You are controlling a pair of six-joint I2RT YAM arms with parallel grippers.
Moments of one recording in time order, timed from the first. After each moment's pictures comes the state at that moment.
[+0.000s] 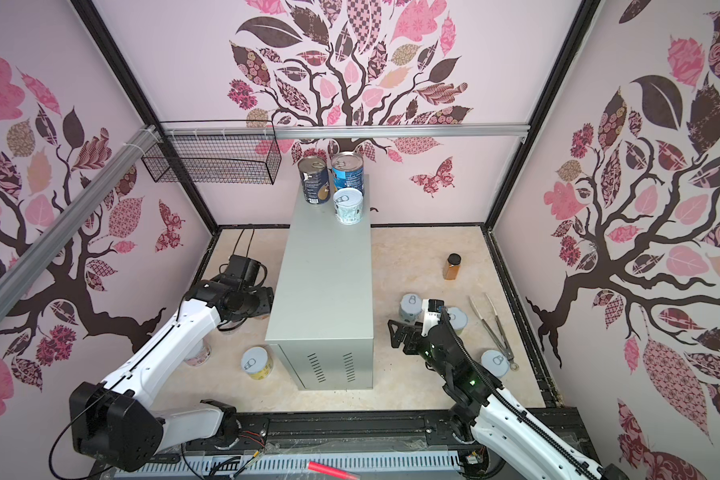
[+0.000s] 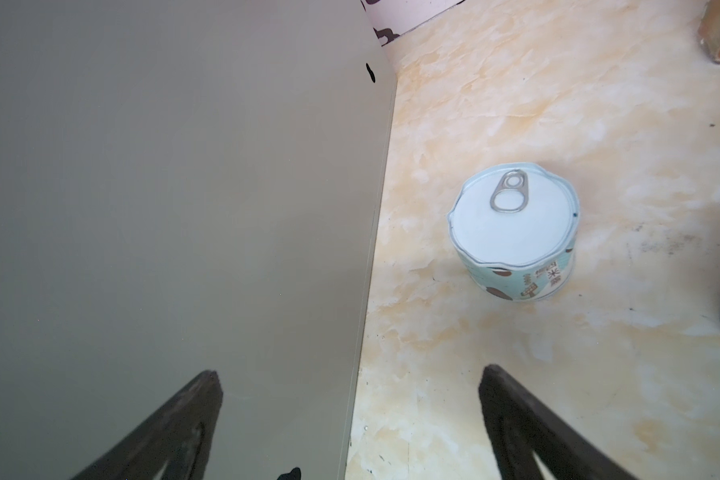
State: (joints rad) left arm -0.29 1.26 1.13 -0.97 -0.15 -0.47; right arm 0.63 0.56 0.31 -0.16 0.11 0.68
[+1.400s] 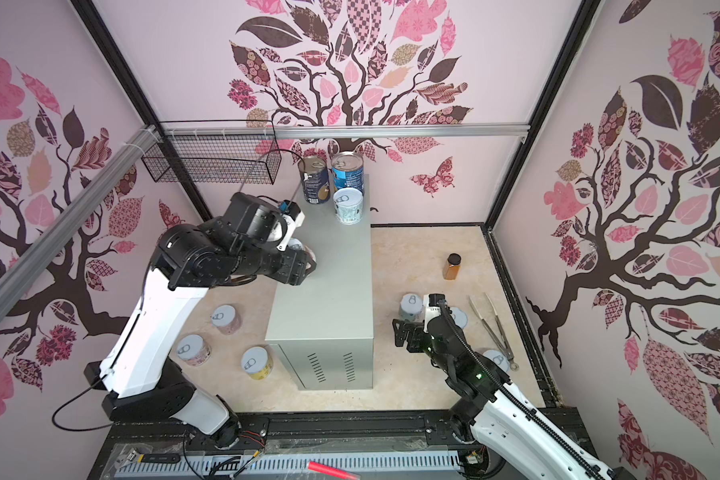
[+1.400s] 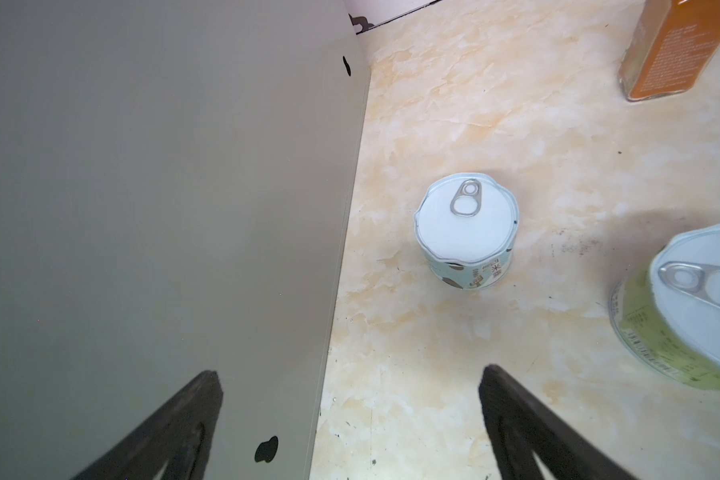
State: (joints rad) left arm -0.74 1.61 2.28 -1.53 -0.13 -0.20; right arm 0.63 0.59 0.49 -0.42 0.16 0.60
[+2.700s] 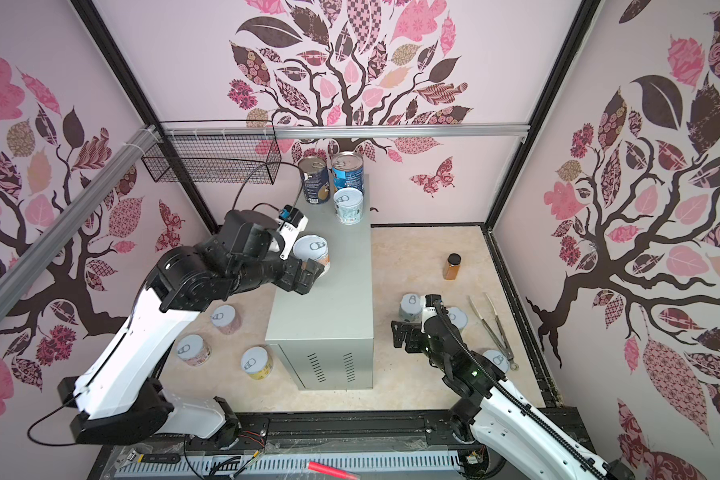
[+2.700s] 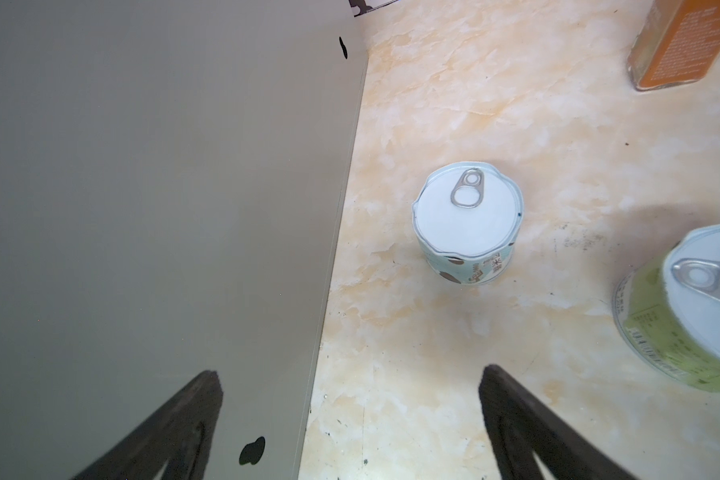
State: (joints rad) left arm -0.79 1.36 1.89 -1.19 -0.21 -0.15; right arm 0.63 0.62 0.47 -0.39 0.15 0.58
